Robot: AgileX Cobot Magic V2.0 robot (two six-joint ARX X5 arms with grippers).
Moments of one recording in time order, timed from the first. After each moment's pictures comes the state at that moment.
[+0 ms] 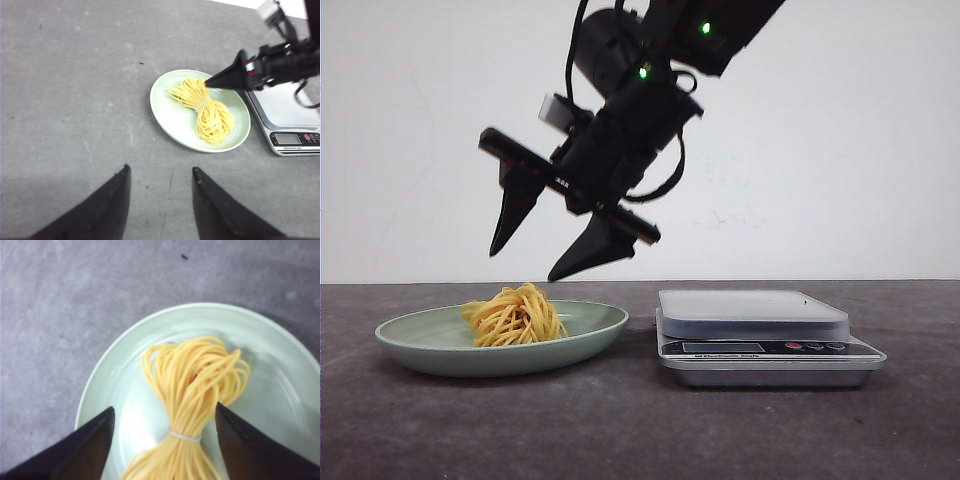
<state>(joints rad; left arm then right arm) -0.57 0.16 0.81 -1.14 -0.24 -0.40 0.72 1.96 1.43 -0.23 -0.29 0.43</state>
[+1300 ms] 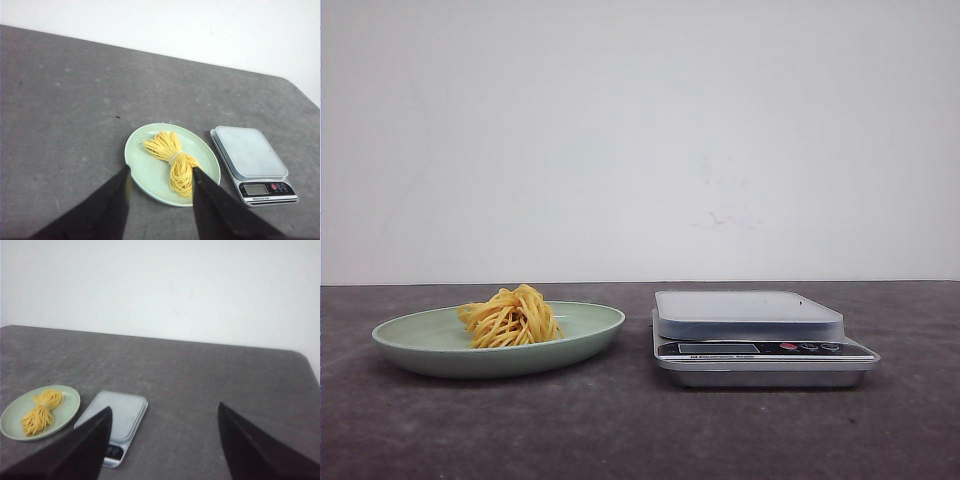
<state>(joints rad) -0.57 0.16 0.81 -0.93 -0.24 -0.38 0.53 0.14 1.15 -1.17 0.20 0.14</state>
